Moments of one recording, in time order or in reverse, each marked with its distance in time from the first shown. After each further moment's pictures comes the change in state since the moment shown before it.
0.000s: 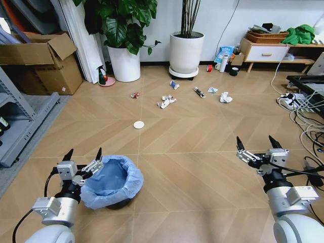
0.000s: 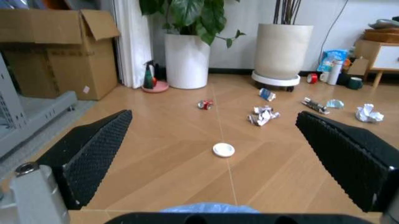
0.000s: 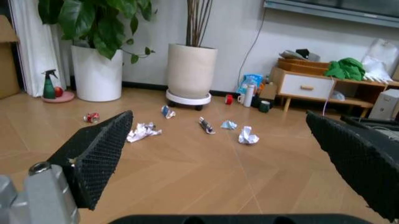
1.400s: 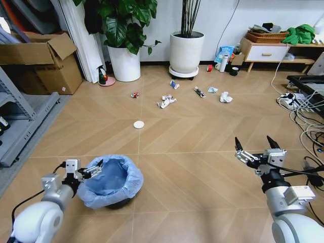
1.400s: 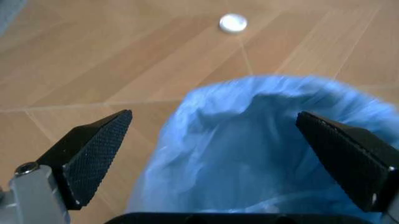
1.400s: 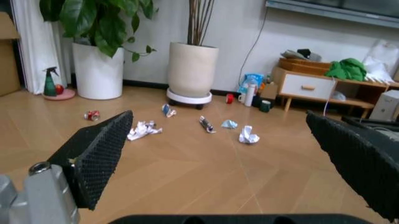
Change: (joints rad) left arm -0.217 0.330 0.023 0.294 -0.240 0.444 0.005; right arm -0.002 -0.001 -0.008 -0.004 -0.013 0.006 -0.001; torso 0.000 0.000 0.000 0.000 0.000
